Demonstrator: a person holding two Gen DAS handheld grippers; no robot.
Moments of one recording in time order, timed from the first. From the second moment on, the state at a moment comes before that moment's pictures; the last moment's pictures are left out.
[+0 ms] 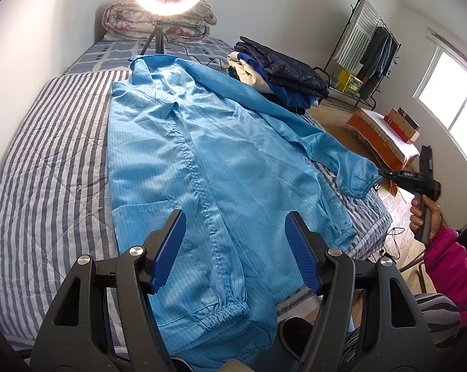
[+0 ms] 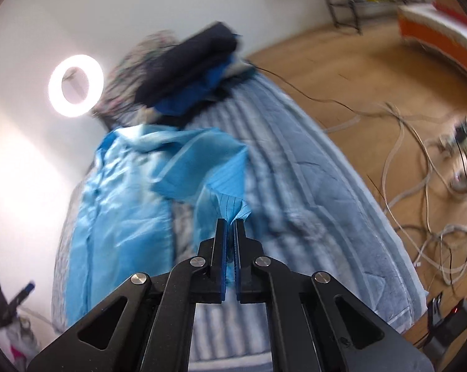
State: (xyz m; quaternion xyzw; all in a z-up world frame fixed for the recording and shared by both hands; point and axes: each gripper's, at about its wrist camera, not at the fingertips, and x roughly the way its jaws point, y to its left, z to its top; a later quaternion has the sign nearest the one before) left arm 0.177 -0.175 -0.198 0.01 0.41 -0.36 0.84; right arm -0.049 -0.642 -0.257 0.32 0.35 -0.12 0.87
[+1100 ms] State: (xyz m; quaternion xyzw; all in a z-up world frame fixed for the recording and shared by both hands) left arm 0.200 -0.222 -0.226 -0.02 0.46 -0.40 0.79; right arm -0.065 -0.412 -0.283 0.09 0.55 0.25 0.79
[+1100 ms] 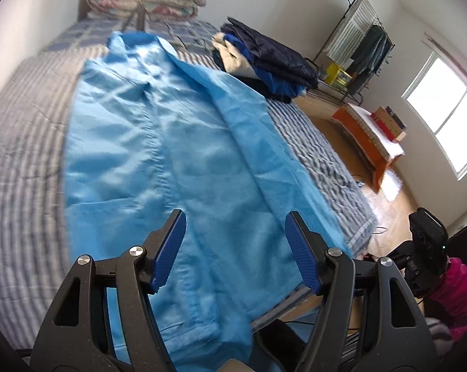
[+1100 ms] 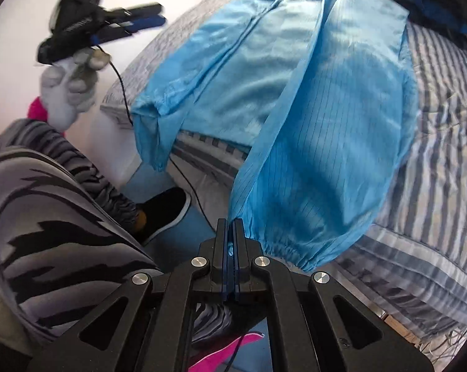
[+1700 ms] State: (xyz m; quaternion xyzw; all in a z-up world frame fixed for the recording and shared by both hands) left arm 0.276 -0.322 -0.287 -0.09 0.56 -0.39 0.72; right arm -0.017 -0.515 -0.290 0.24 0.48 0.12 0.83
